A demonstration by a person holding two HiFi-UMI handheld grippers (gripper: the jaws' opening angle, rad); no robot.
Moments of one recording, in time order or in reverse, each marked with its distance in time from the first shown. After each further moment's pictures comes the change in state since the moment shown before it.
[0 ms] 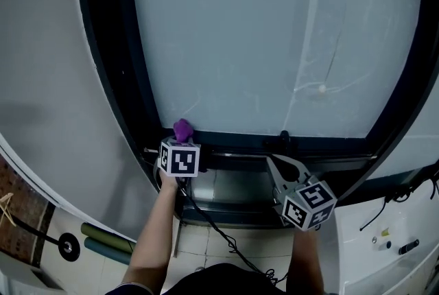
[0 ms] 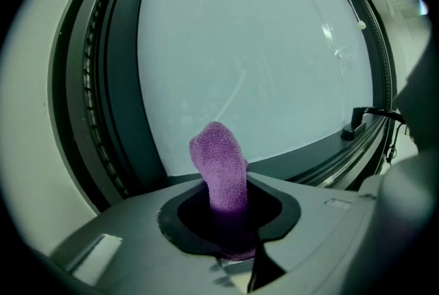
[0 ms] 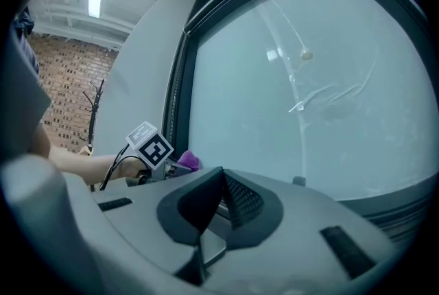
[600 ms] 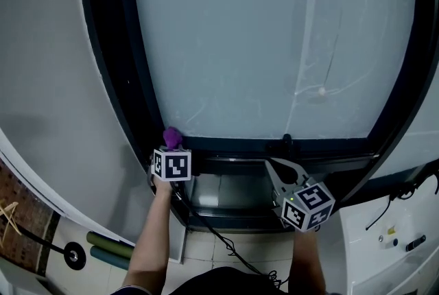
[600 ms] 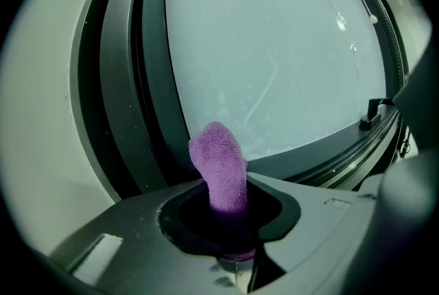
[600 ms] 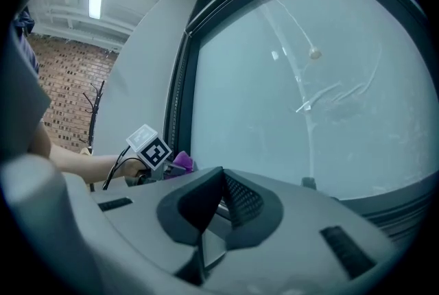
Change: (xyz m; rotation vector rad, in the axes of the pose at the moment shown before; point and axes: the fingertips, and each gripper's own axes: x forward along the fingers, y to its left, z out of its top) left arm -0.005 0.048 -0.010 -0.007 0.021 0.096; right arm 0.008 0.012 0.001 0.004 -0.009 0.002
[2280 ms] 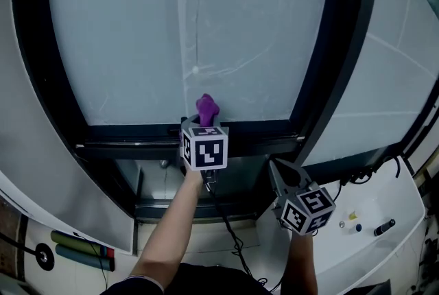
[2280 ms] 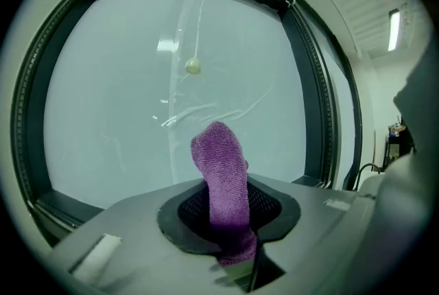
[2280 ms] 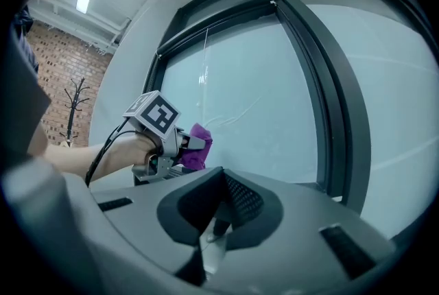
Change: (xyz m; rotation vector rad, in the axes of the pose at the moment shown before) left arm -0.118 -0.391 0.138 -0.059 -0.306 -0.366; right arm -0.250 -0.167 -0.011 0.017 -0.003 -0.259
